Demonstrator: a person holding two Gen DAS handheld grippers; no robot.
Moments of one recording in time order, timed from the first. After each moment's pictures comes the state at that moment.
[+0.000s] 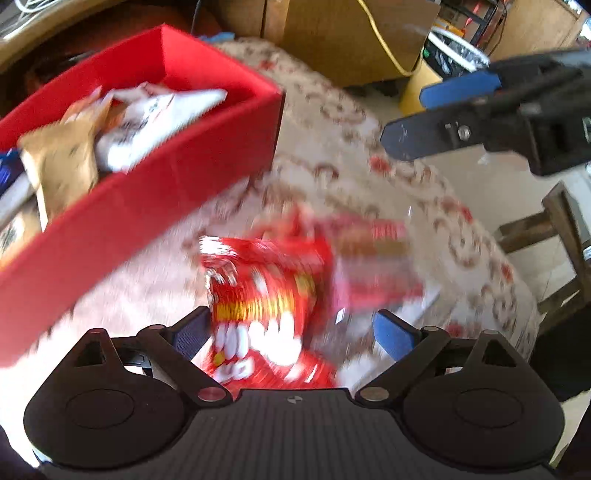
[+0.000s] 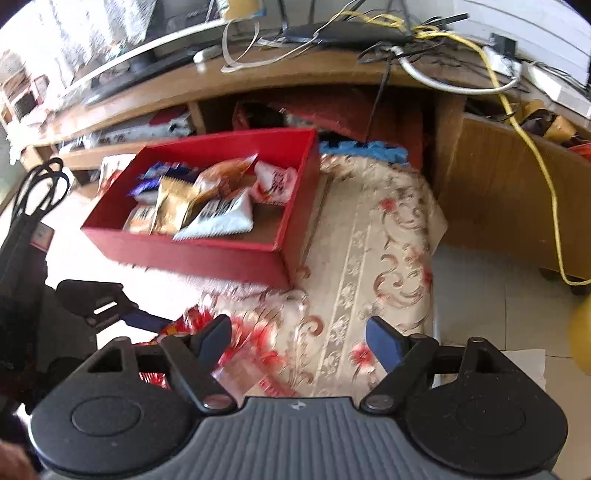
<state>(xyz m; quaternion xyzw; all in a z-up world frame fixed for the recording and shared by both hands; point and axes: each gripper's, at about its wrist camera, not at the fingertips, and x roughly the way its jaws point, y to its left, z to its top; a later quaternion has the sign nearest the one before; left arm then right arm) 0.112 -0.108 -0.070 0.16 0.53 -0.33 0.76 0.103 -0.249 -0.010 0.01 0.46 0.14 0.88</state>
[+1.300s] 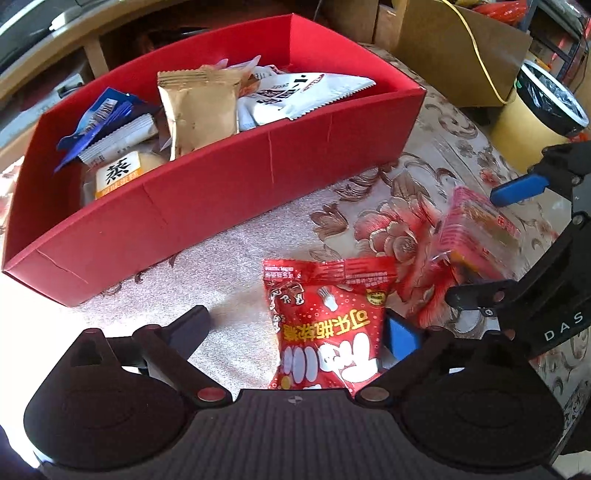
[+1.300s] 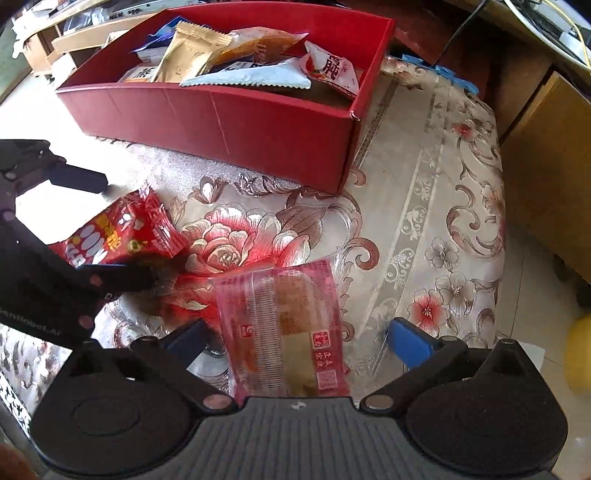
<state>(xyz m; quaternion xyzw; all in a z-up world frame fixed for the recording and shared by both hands) 0.122 -0.068 -0.080 0.14 0.52 -0.19 0.82 0.119 -0.200 -0.090 -0.09 0.55 0.15 0.82</state>
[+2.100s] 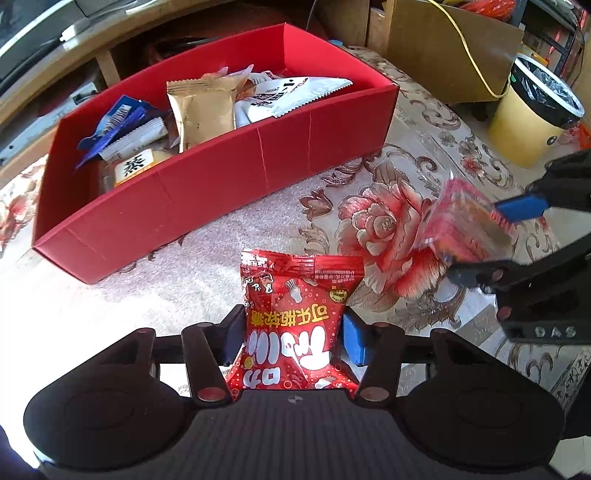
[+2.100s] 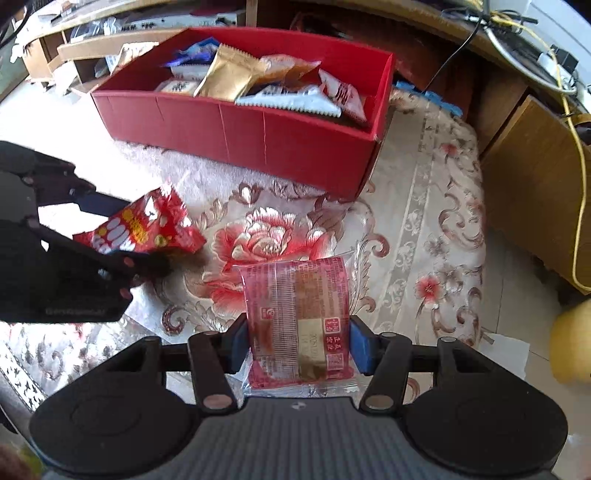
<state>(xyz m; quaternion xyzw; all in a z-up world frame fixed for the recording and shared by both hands) 0.091 -0.069 -0.061 0.16 0.51 -0.18 0.82 0.072 -0.178 -0.055 -0.11 0.51 0.13 0.84</state>
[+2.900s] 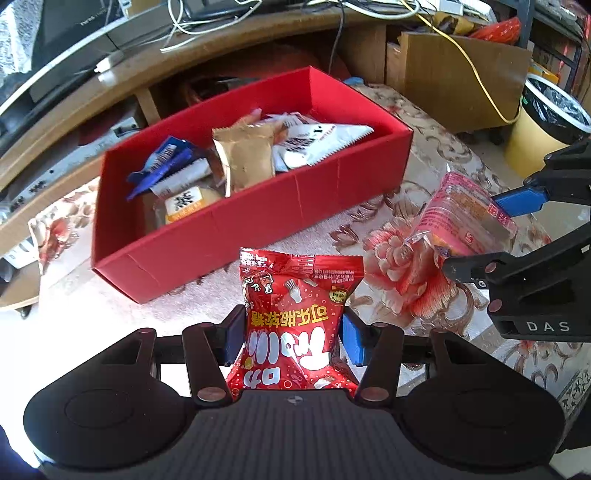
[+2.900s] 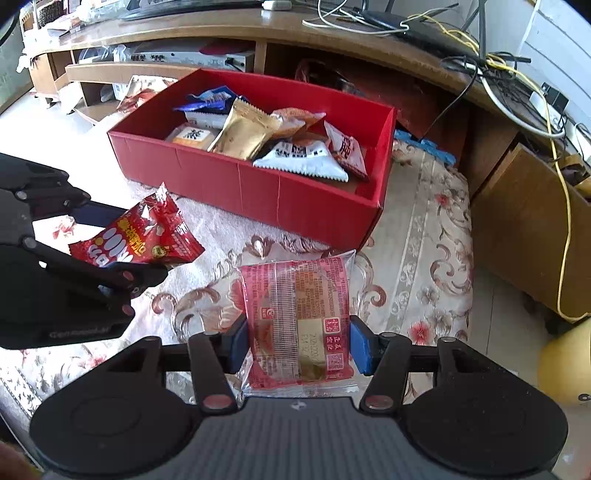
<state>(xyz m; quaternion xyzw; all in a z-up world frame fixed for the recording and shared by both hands) 0.076 -0.060 -0.040 0.17 0.46 -0.15 0.86 0.073 -0.160 -0.026 -0.12 0.46 0.12 0.87</state>
